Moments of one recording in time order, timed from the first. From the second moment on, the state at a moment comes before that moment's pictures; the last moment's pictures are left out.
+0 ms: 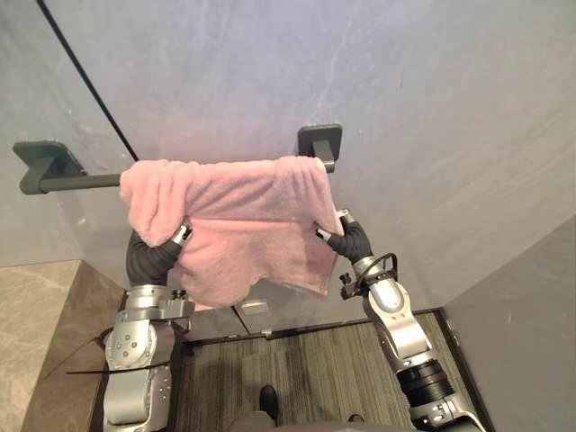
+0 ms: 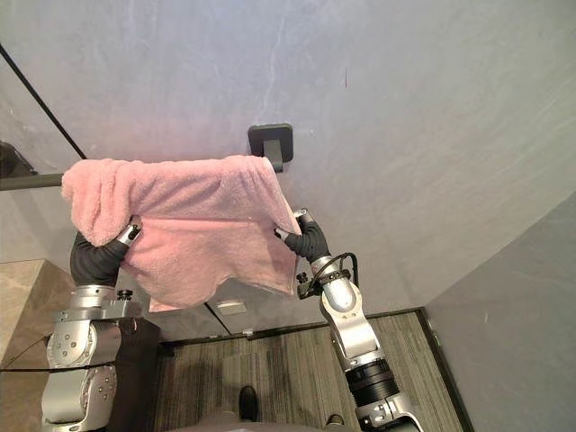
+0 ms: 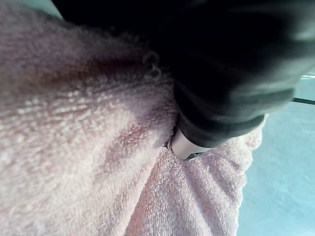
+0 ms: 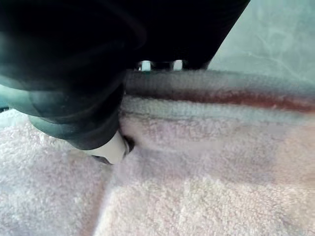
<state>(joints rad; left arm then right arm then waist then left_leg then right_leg) 0.18 0.16 0.21 -0.43 -0.31 -0.07 -0.03 -0.20 -0.03 0.19 0.10 0.01 -0.15 0.06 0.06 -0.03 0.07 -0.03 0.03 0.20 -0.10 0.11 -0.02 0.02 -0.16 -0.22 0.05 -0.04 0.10</state>
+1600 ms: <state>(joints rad) 0.52 0.51 -0.19 -0.56 -0.84 0.02 -0.26 -0.22 -0.32 0.62 -0.19 0.46 -0.12 0.35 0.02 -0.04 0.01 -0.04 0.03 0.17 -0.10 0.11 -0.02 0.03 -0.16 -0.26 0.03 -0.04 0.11</state>
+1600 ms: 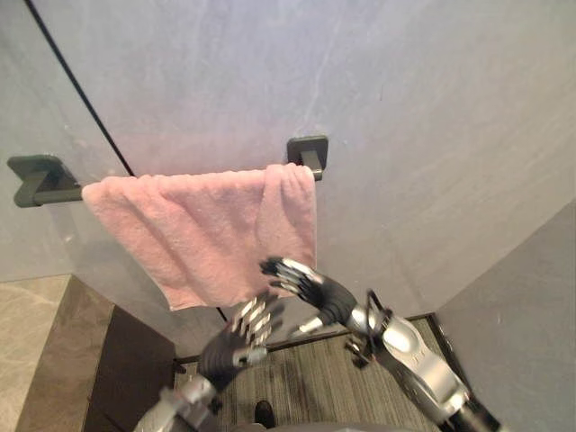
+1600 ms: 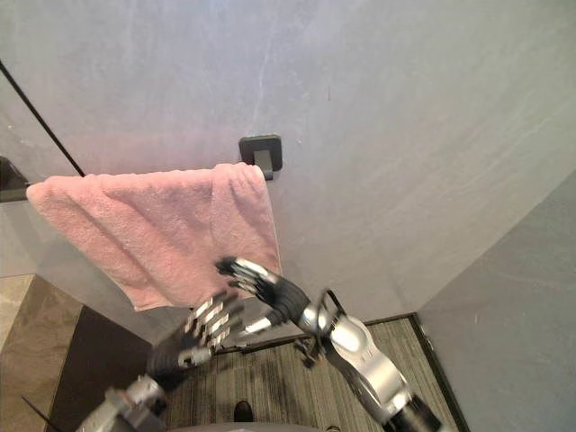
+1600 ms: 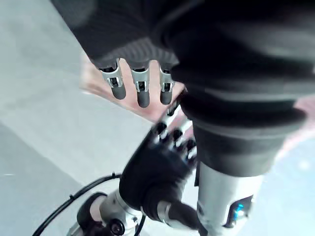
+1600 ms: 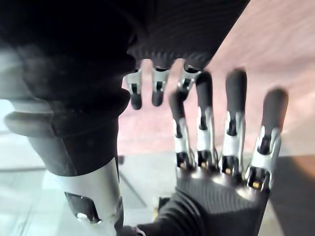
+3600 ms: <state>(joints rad) 0.30 0.10 0.27 -0.13 -0.33 -0.11 -0.10 0.04 -0.10 0.35 0.22 0.11 -0.11 0.24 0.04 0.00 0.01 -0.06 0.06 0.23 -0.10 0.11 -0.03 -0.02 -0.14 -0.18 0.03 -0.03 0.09</state>
